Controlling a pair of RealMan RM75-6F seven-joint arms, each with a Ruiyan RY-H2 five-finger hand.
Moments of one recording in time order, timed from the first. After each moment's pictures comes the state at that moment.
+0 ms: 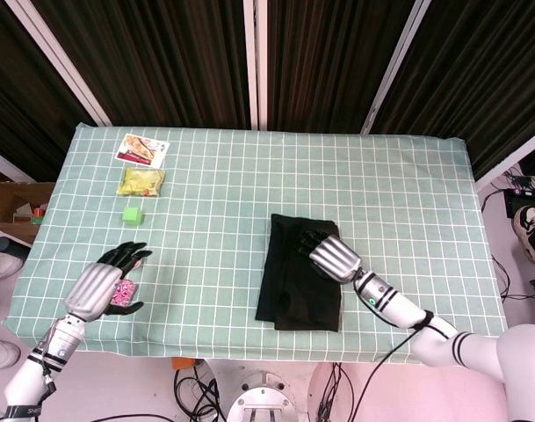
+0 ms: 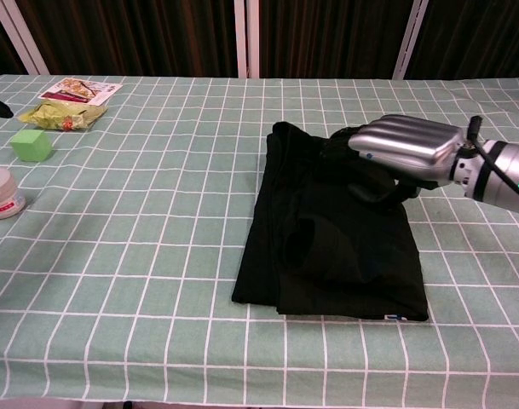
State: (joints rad) left arm -0.32 -1.11 0.03 -1.82 1.54 1.22 0.00; right arm 0.79 -1.62 -0.03 -1.13 -1.64 1.00 0.04
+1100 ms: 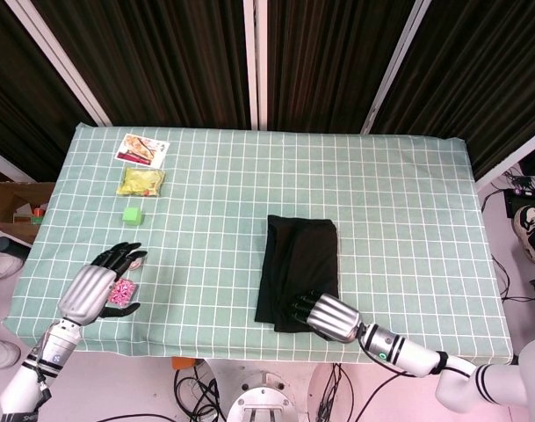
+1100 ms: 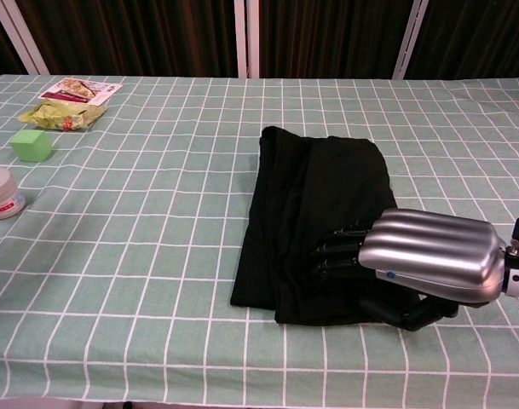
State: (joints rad) left arm -0.29 -1.11 0.03 -1.83 1.56 1.26 0.01; right arm 0.70 -1.52 -0.23 -1.38 -1.86 1.06 -0.02
